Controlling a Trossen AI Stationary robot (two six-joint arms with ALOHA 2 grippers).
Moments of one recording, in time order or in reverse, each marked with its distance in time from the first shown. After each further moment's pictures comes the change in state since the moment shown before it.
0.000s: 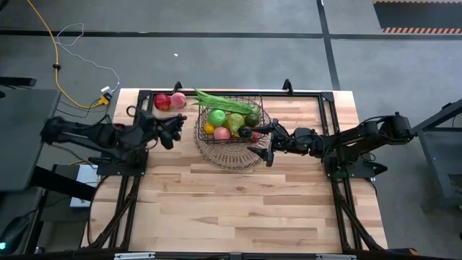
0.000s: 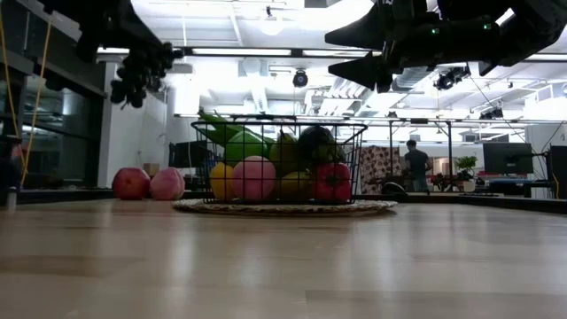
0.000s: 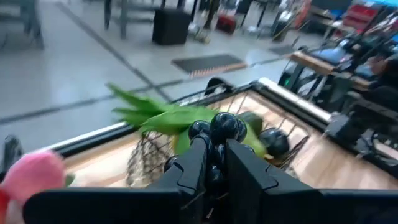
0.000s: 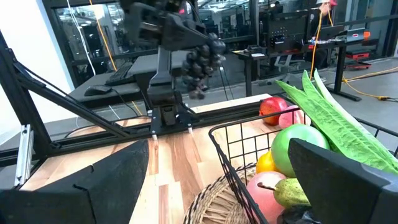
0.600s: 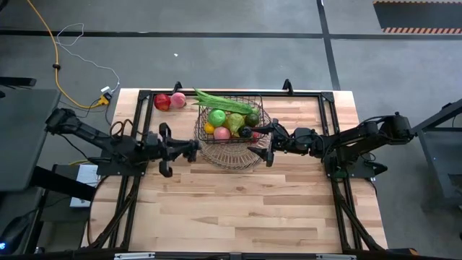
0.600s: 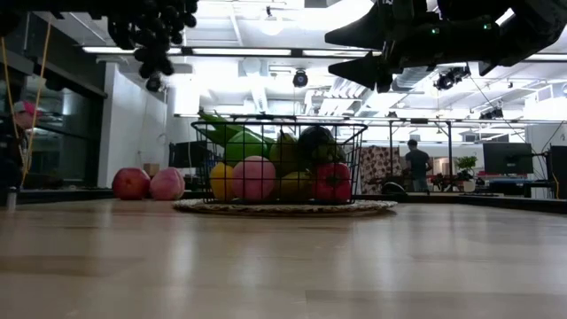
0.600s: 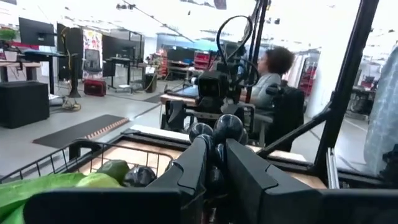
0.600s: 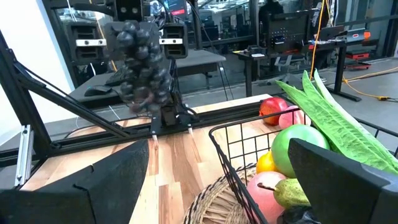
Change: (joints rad) left arm -0.157 0.080 -0.311 0.952 0.349 0.523; right arm 0.000 0.000 0.000 0.001 0.000 0.000
